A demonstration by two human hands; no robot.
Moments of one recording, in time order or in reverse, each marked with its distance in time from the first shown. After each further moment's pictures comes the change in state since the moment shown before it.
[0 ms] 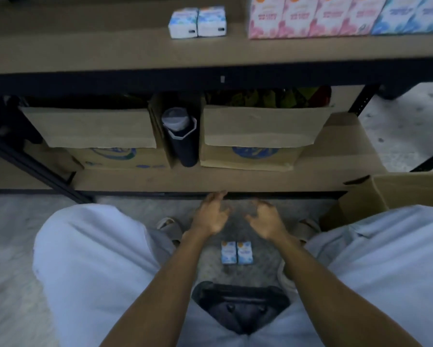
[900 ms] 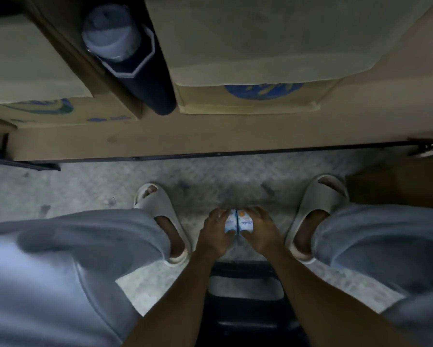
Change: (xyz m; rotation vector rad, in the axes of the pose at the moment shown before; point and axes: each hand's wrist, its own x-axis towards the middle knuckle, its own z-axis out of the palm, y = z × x) left_hand 0.029 -0.103 0.169 0.028 -0.306 -0.219; right_hand 0.048 0.112 0.143 0.103 -0.244 0.203
